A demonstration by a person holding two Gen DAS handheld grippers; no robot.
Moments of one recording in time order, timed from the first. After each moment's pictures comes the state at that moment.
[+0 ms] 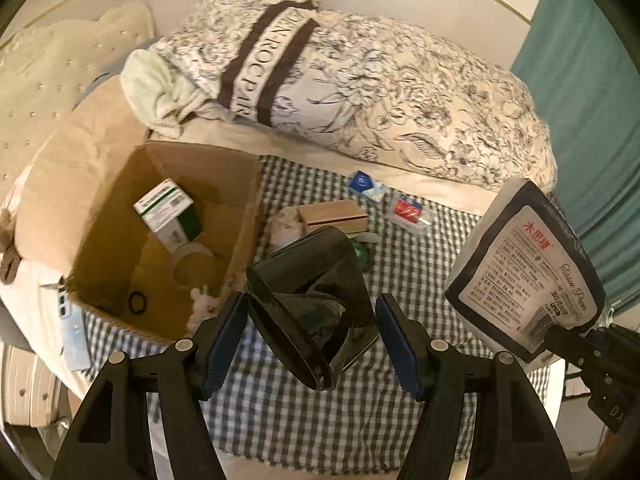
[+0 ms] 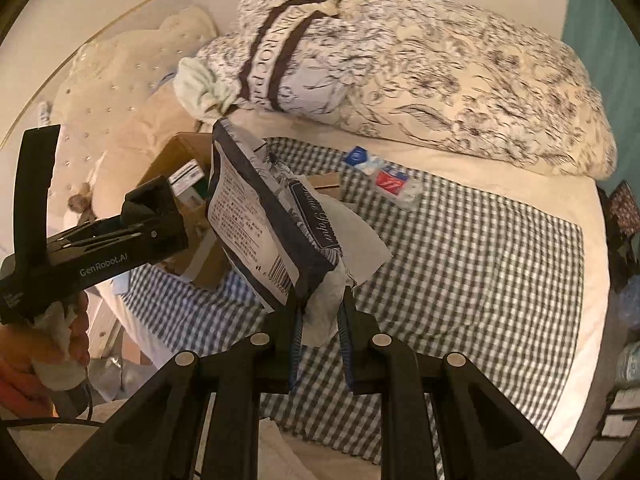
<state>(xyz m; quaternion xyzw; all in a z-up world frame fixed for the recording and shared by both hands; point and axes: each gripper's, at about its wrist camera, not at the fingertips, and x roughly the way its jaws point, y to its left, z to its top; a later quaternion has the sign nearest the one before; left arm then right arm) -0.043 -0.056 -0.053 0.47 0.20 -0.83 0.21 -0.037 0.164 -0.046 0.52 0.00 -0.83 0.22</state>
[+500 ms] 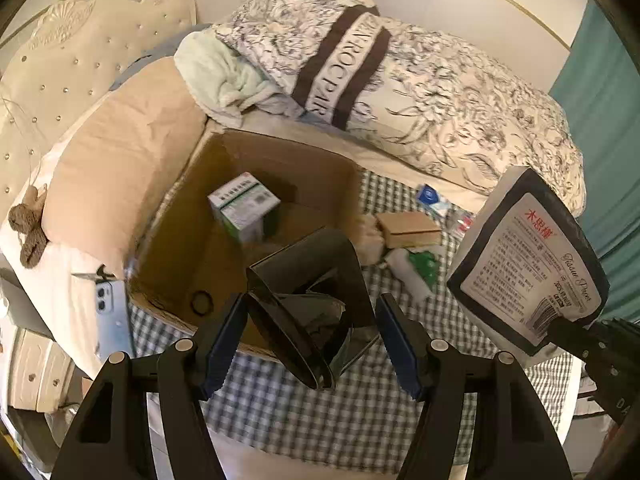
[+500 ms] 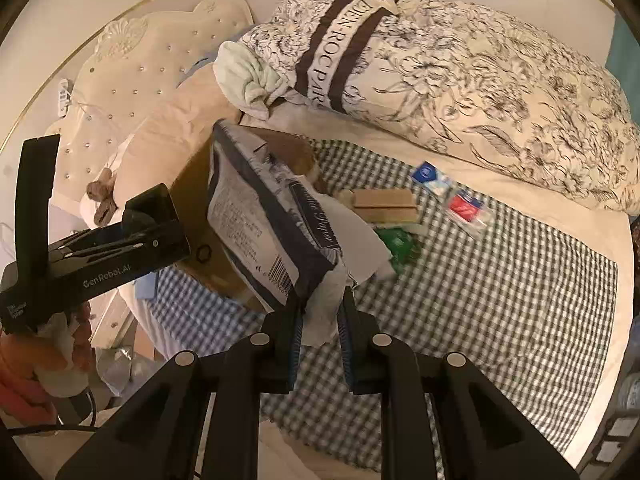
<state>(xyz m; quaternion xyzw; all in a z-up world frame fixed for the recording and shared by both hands) 0.006 -0.167 -0.065 0.47 0.22 -0.82 0.24 -0.053 0.044 -0.044 0.52 0.01 -0.82 0.25</state>
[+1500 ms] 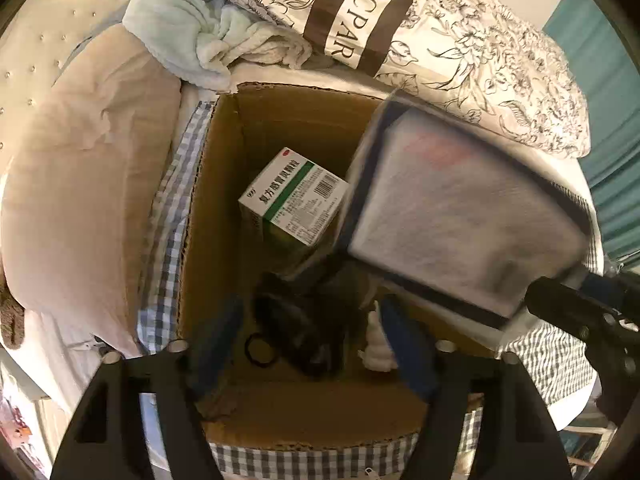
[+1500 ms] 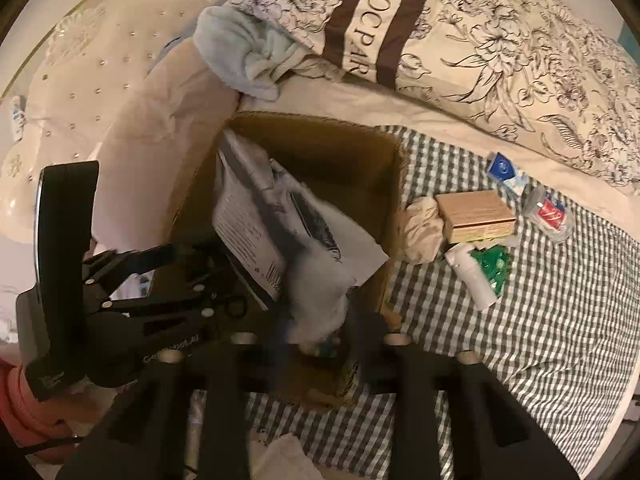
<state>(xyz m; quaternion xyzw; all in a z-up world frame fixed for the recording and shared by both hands) -0.030 -0.296 -0.148 0.56 0.18 -0.79 0.15 -0.114 -0.116 -0.095 0.58 -0.01 -0.80 0.17</state>
